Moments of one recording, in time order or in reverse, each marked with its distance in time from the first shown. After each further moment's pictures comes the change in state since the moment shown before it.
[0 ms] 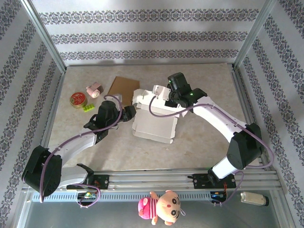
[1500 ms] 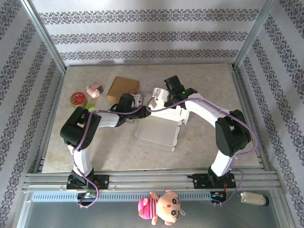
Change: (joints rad) left arm -0.006 0.657 0.289 0.235 0.378 -0.018; right arm -0.038 0.181 -0.007 0.093 0.061 0.007
